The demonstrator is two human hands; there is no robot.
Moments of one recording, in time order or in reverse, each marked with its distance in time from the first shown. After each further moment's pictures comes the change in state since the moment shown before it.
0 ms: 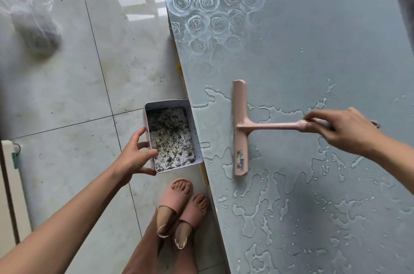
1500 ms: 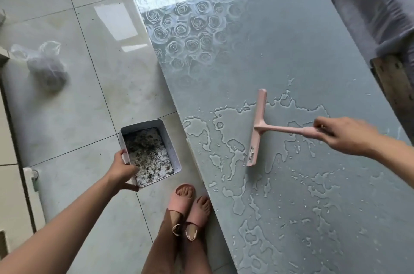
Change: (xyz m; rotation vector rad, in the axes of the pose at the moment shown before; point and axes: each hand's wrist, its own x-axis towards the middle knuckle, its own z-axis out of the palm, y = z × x) left_hand -0.072 0.010 -0.013 0.200 0.159 -0.131; right_hand -0.106 0.047 -0.023 -0.109 -0.203 0.216
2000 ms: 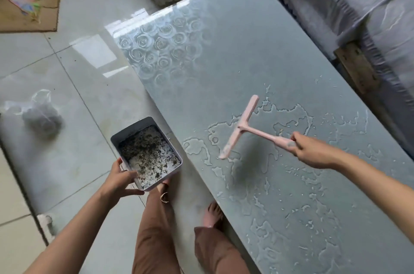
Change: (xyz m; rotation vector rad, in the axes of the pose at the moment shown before) left_hand -0.035 0.088 -0.044 -0.061 -0.099 0.095; right_hand -0.039 -0.059 -0.012 0.415 -0.182 0.191
